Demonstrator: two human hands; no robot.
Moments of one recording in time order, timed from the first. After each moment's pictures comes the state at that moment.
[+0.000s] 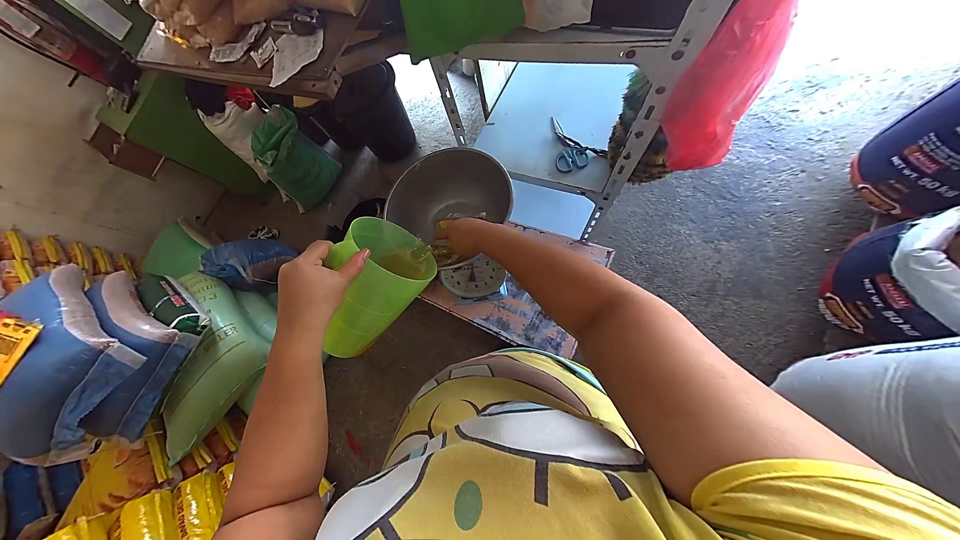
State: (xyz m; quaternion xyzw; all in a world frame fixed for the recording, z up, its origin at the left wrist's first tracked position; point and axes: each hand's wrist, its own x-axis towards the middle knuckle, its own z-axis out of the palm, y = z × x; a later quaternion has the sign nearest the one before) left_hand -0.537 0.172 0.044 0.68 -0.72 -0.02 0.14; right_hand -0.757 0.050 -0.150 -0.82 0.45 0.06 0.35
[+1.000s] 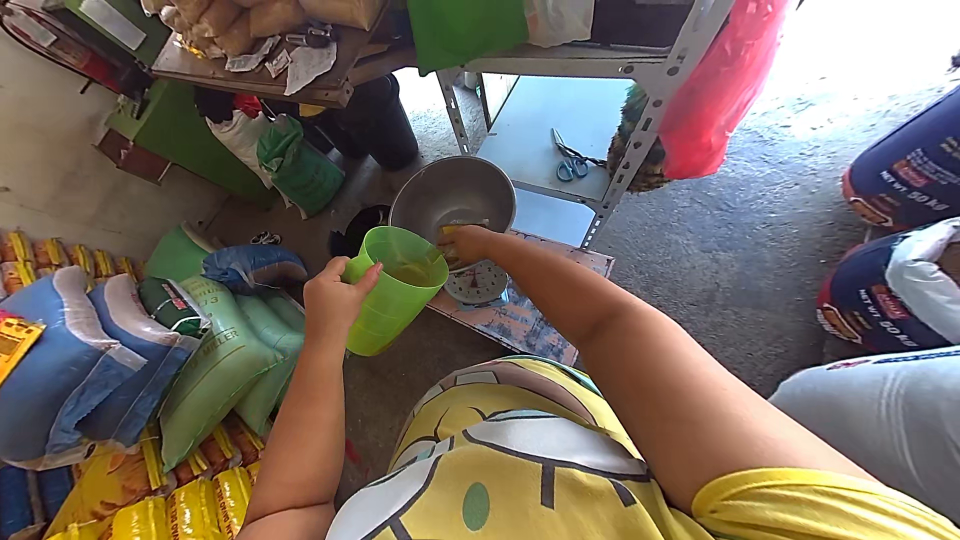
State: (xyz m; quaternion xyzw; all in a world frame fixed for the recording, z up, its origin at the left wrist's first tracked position) left_hand -0.526 0.184 0.011 0.68 -0.71 -0.03 0.19; right_hand -0.761 0.057 -0.160 -0.79 0.46 -0.05 0.40
